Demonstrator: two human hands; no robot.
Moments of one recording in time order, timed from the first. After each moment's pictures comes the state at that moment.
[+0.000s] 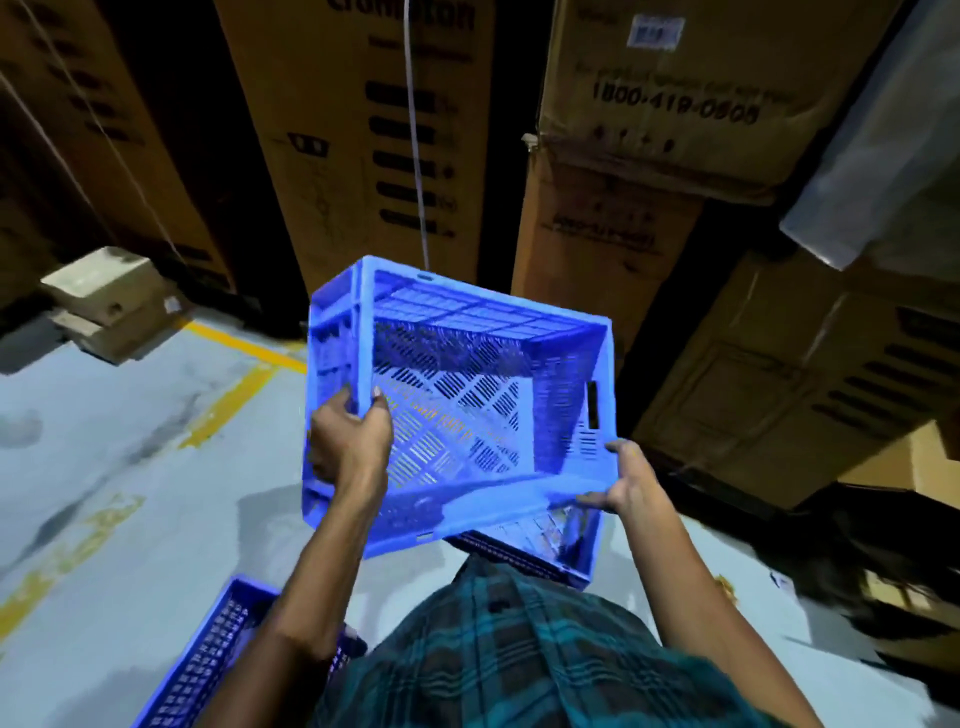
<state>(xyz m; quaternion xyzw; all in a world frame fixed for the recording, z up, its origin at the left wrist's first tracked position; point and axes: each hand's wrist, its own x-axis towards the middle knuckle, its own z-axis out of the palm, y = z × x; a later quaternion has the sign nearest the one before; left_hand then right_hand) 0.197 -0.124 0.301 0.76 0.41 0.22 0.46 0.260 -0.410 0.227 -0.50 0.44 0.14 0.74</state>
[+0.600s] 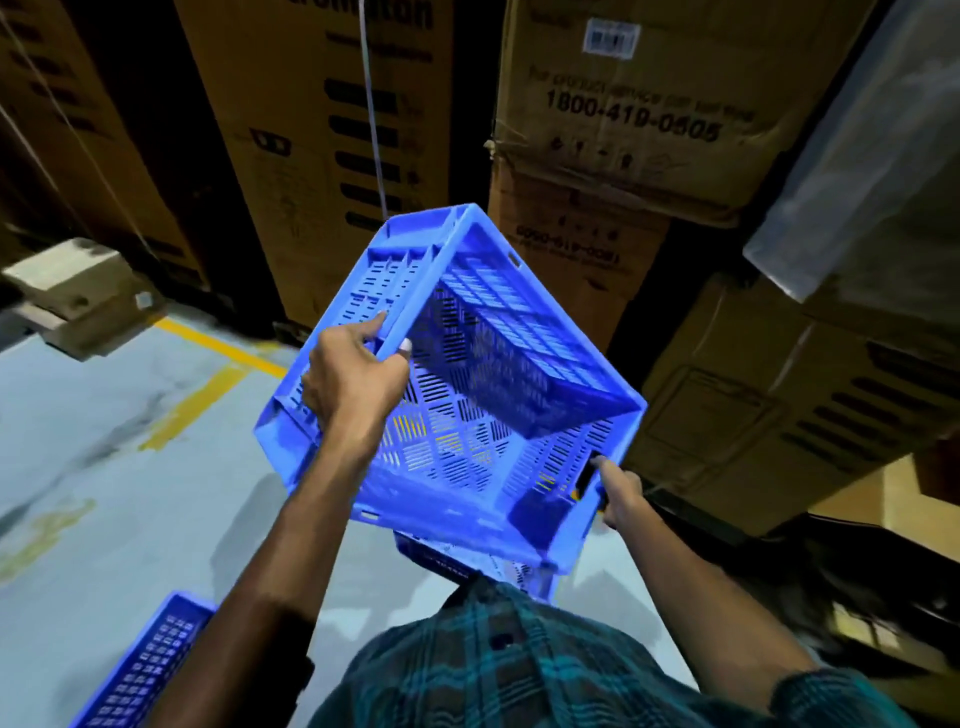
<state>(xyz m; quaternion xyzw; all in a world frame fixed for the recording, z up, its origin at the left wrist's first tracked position) 0.282 -0.223 0.376 0.83 0.30 0.21 0.42 0.362 -0.542 0.120 -0.62 0.41 0.09 0.66</state>
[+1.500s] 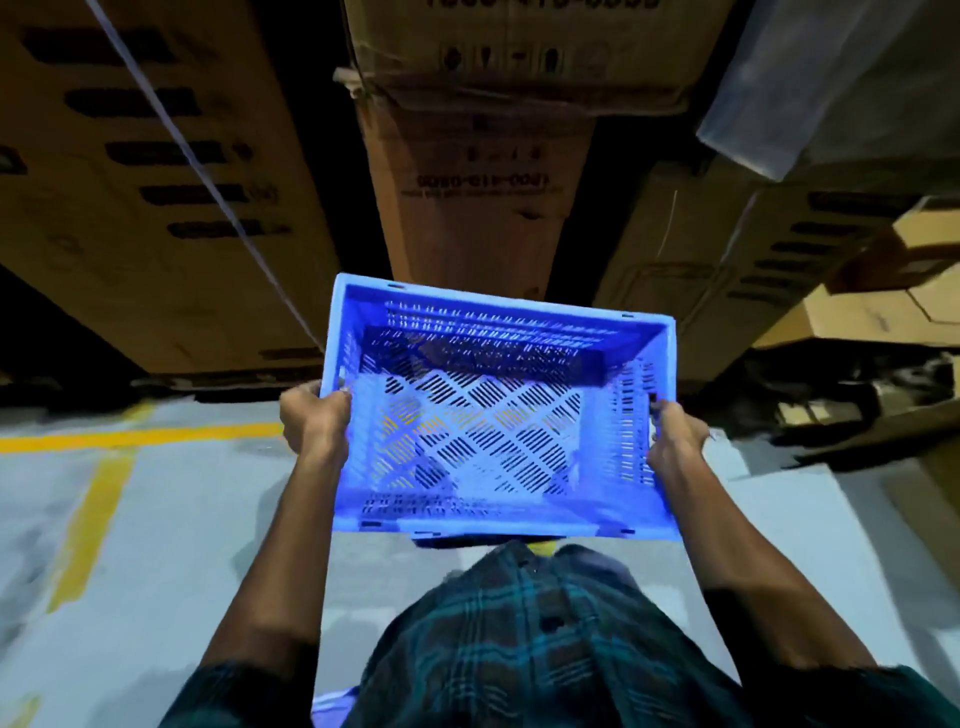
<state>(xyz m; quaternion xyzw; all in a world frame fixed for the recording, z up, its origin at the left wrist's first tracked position) 0.511 -0.105 0.202 0.78 0.31 -0.01 0.54 0.378 -0.489 0.192 -0.42 0.59 -0.24 0.65</state>
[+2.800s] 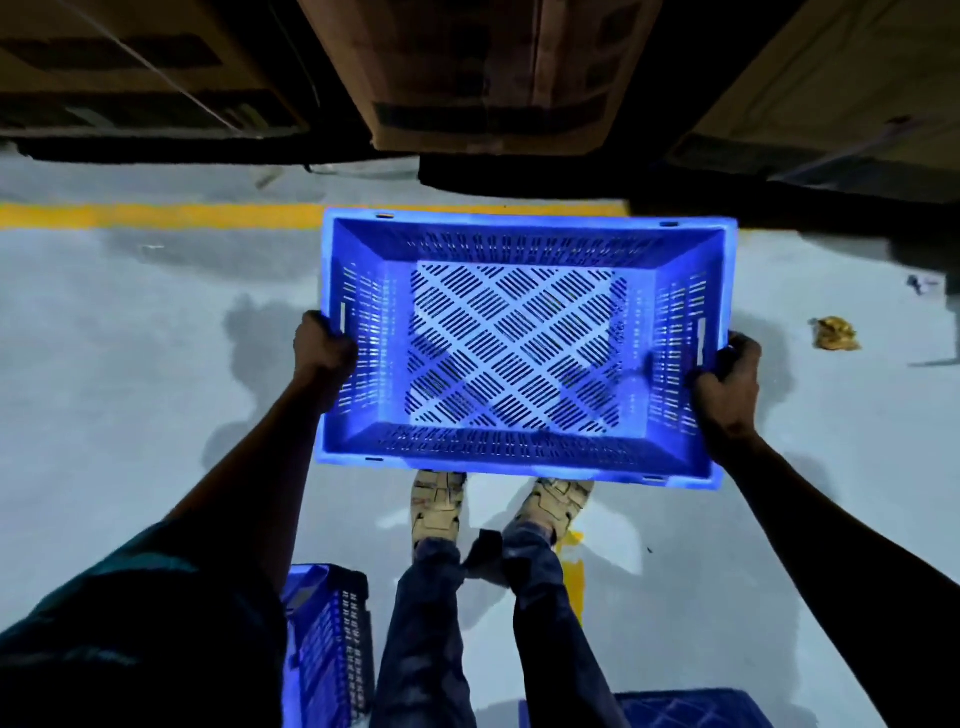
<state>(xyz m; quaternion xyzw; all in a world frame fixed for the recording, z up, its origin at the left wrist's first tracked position) 0.610 -0.180 -0.299 0.90 0.26 -0.23 0.27 0.449 -0.580 -0.282 -0.74 0.48 0.03 0.47</state>
